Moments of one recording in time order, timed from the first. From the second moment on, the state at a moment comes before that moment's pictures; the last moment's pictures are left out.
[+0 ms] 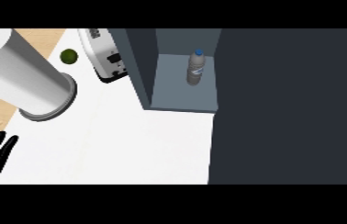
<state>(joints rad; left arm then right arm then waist) 0.50 0.93 -0.21 -1.96 0.94 0.06 -0.65 0.34 -0.44 0.19 -2.35 -0.84 0.69 0.32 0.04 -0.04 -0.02</state>
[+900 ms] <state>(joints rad) 0.61 1.00 -0.08 -1.93 0.99 -0.10 -0.70 -0.18 -0.22 0.46 -2.29 -0.70 0.21 0.54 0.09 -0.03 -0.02</state>
